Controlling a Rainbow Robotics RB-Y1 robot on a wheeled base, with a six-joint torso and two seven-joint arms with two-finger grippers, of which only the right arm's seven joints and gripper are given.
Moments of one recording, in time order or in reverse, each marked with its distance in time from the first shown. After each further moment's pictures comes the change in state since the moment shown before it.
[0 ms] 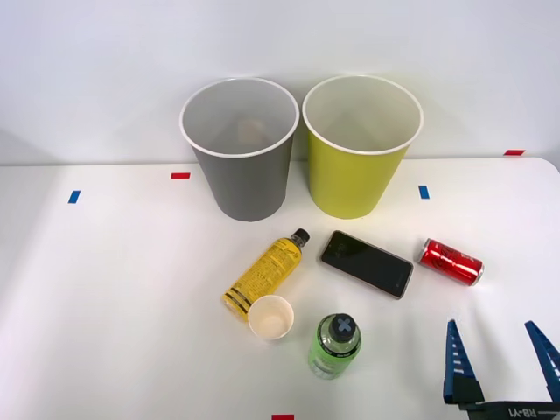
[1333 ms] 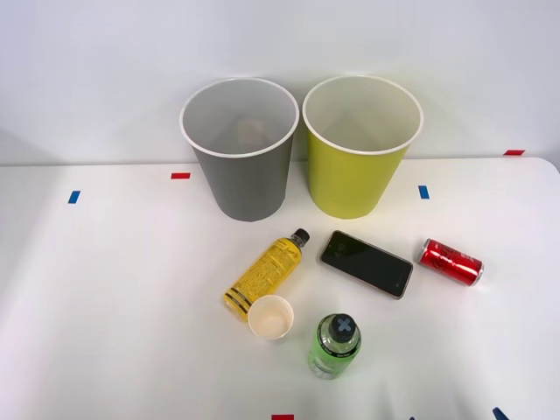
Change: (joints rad) arm 0.143 -0.081 0.224 0.156 -0.070 -0.225 0.354
